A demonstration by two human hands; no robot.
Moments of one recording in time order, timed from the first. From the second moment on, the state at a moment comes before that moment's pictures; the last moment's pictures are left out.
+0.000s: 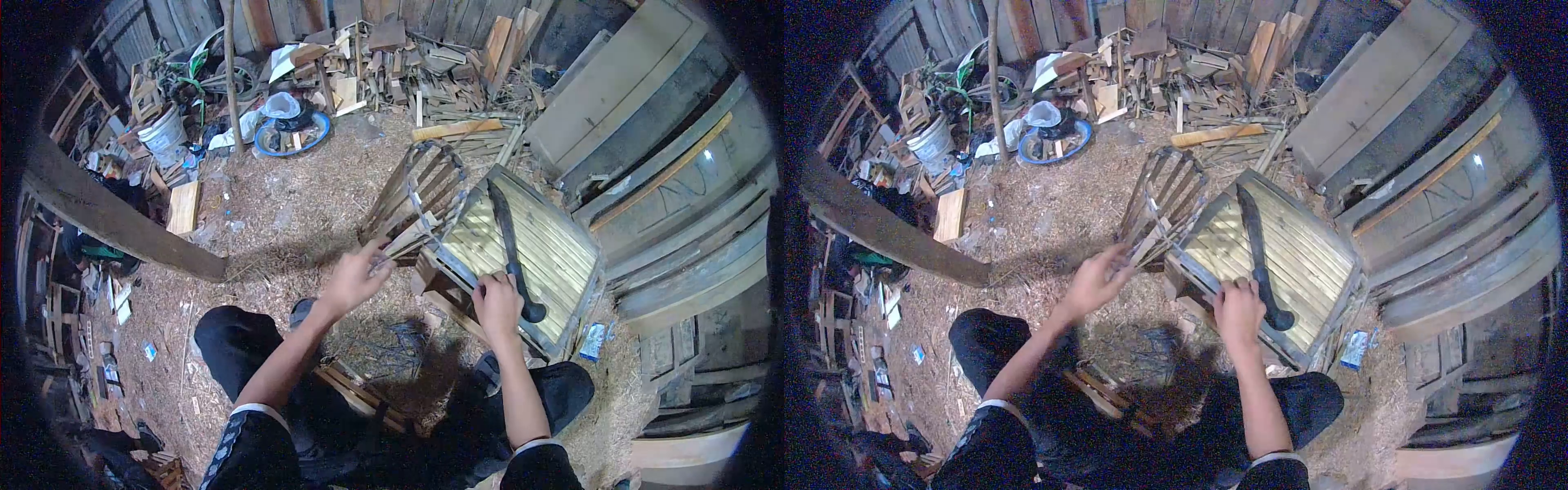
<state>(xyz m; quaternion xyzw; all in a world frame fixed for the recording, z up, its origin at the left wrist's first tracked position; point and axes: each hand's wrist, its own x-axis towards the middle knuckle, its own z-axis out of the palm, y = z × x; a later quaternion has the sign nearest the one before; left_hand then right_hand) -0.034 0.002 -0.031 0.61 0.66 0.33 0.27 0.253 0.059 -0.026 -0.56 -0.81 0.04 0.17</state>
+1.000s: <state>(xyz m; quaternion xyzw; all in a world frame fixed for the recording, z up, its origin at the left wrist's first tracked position) 0.025 0.057 -0.066 0.46 0.60 0.47 0.46 0.228 0.060 -0.009 -0.47 -0.81 0.27 0.22</state>
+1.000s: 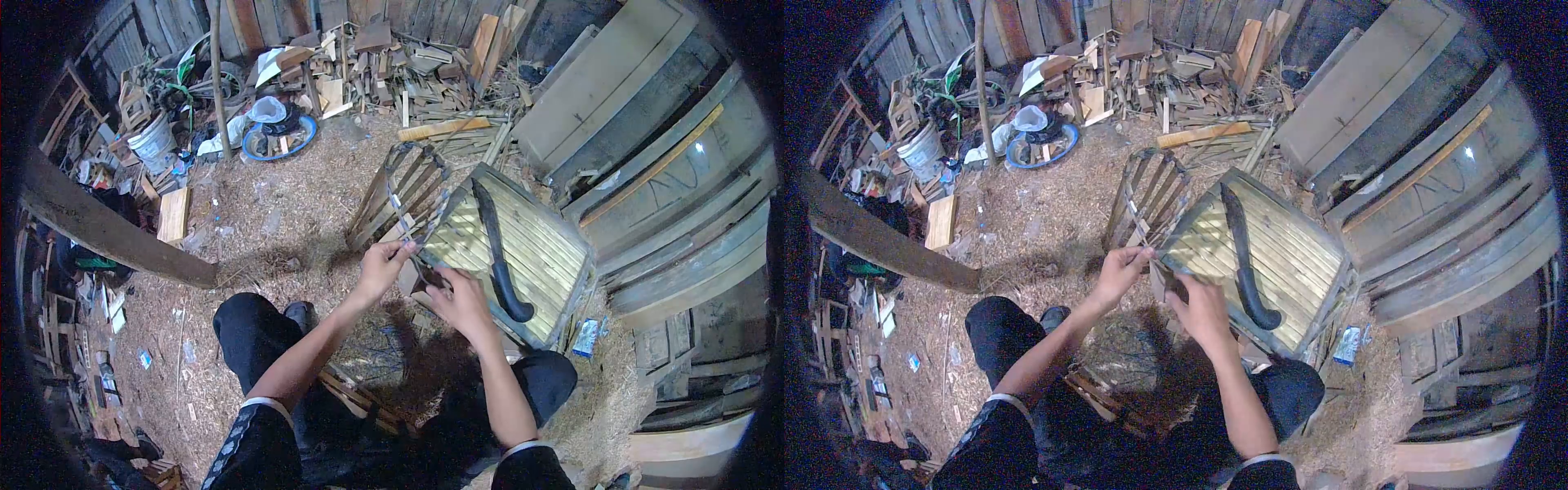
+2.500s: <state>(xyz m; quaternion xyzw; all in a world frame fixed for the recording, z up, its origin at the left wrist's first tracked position) -0.024 0.002 -0.007 0.59 0.61 0.46 0.26 0.169 0.062 -0.036 -0.43 -0.67 0.47 0.38</state>
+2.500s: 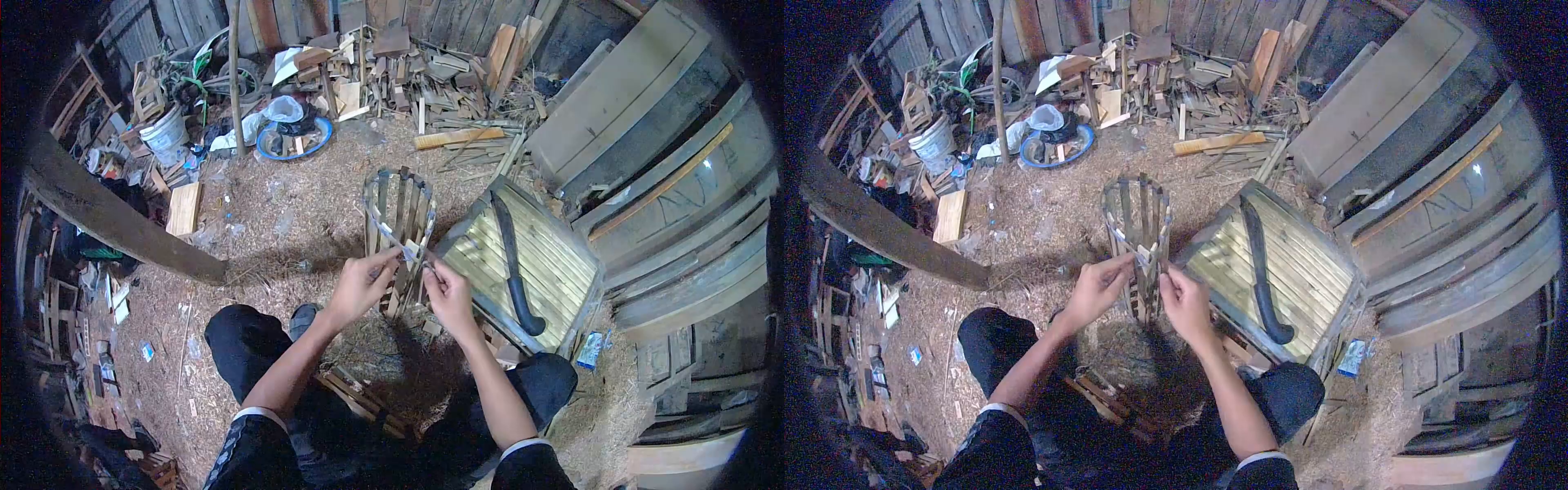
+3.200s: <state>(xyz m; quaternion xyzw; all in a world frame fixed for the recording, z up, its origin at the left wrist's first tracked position) -0.002 0.020 -0.043 0.44 0.56 0.59 0.38 0.155 0.066 -0.020 -0.38 -0.61 0.57 0.40</state>
